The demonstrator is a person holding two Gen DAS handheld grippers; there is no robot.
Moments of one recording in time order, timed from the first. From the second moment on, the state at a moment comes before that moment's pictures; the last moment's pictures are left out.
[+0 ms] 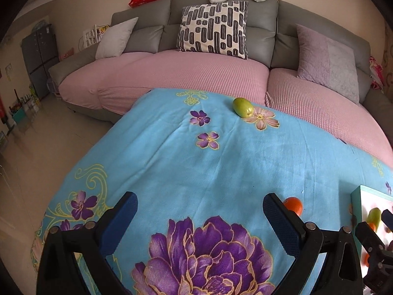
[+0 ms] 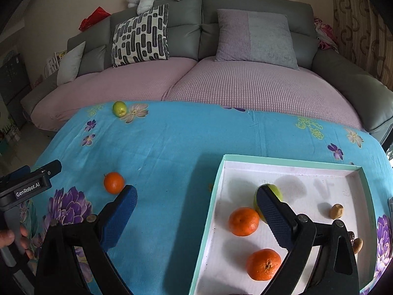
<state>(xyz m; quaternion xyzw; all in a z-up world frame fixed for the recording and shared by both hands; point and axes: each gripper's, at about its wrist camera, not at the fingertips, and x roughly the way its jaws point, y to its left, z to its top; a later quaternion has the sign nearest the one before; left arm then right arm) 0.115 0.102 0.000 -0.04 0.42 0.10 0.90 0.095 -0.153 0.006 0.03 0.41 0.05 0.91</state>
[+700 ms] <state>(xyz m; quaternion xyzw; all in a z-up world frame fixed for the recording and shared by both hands) 0.128 0.123 -0.031 -0.06 0.45 0.11 0.89 0.128 -0.071 -0.033 0.01 0.44 0.14 0.89</state>
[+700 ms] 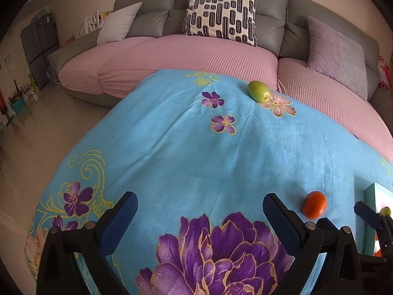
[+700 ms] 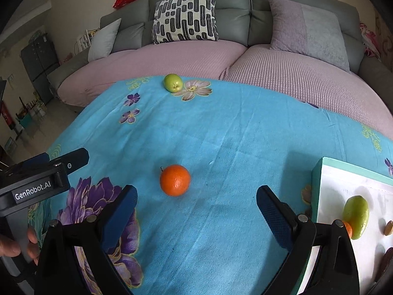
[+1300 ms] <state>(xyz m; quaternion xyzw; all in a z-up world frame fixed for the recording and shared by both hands) 0.133 0.120 -0.041 -0.06 0.46 0.10 0.88 0.150 -0.045 -0.061 -0.02 0.46 0.16 0.87</state>
